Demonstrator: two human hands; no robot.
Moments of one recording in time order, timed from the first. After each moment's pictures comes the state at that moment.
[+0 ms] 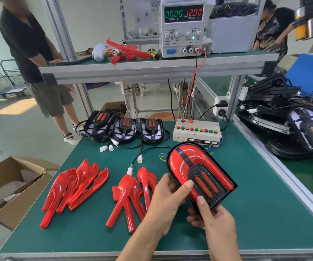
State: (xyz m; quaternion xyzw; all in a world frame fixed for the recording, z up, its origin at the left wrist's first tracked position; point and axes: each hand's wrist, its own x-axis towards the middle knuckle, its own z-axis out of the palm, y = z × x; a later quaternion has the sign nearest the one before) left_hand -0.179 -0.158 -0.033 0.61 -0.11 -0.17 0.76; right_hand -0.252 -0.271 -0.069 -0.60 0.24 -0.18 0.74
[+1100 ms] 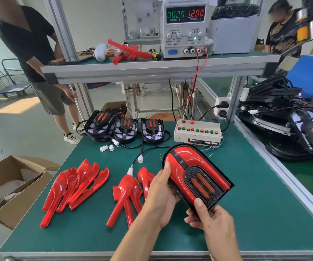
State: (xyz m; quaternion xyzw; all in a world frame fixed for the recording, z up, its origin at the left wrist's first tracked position) left_hand -0.167 -0.158 -0.006 0.53 -0.01 -0.22 0.82; right_hand -0.253 -0.272 -0.071 -0.62 0.20 -0.17 0.74
